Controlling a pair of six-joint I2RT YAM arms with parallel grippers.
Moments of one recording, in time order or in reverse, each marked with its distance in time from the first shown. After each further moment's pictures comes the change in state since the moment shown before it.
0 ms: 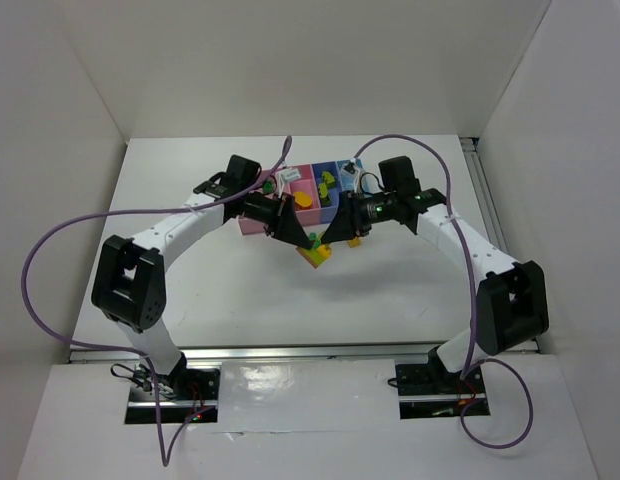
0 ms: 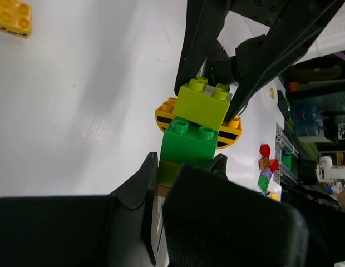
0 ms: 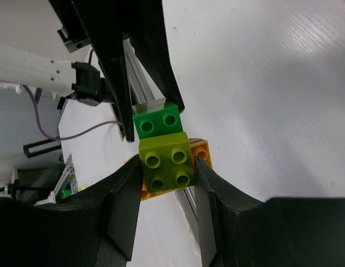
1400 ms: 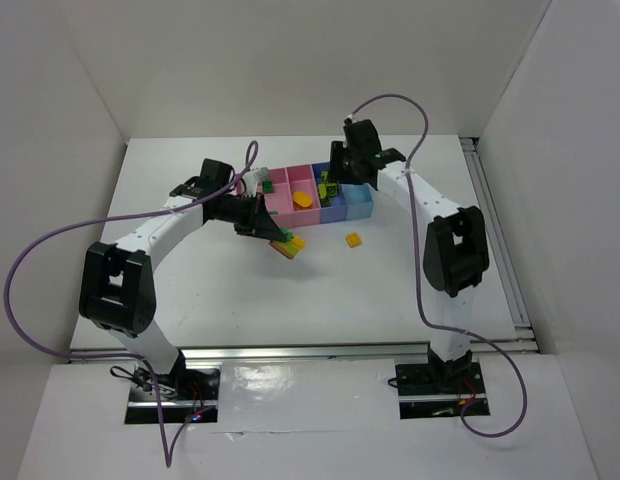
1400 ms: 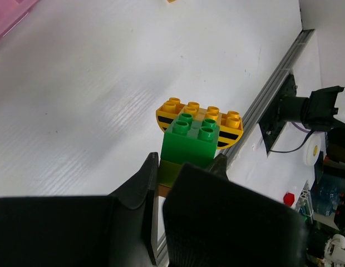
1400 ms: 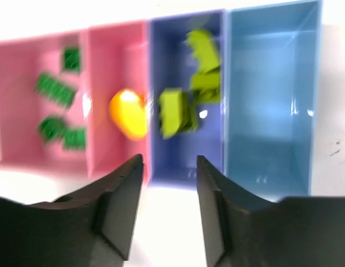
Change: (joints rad) left arm 0.148 -0.057 -0.091 -0.066 -0.314 -0.075; right arm 0.047 0.513 0.566 -0.006 1.009 0.208
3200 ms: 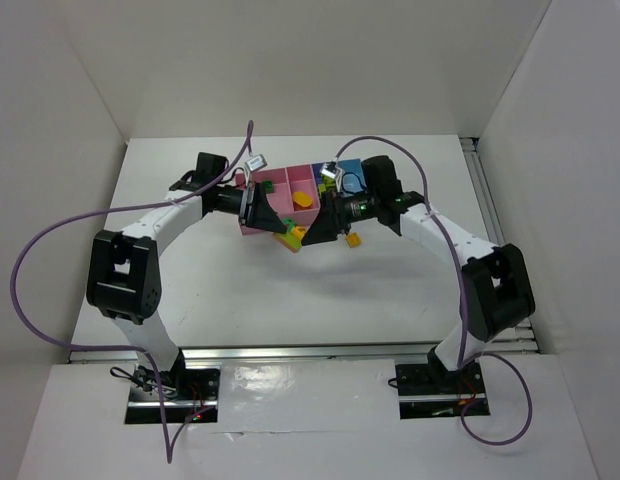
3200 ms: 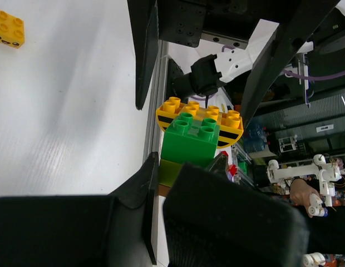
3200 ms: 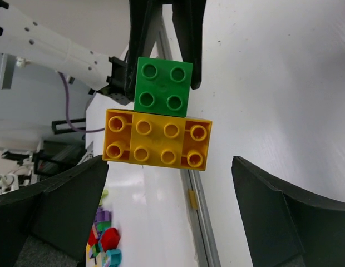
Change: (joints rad) left arm 0.052 0.090 0.043 0.153 0.609 0.025; right arm 0.024 -0.418 -0.577 0.276 -1.117 -0.072
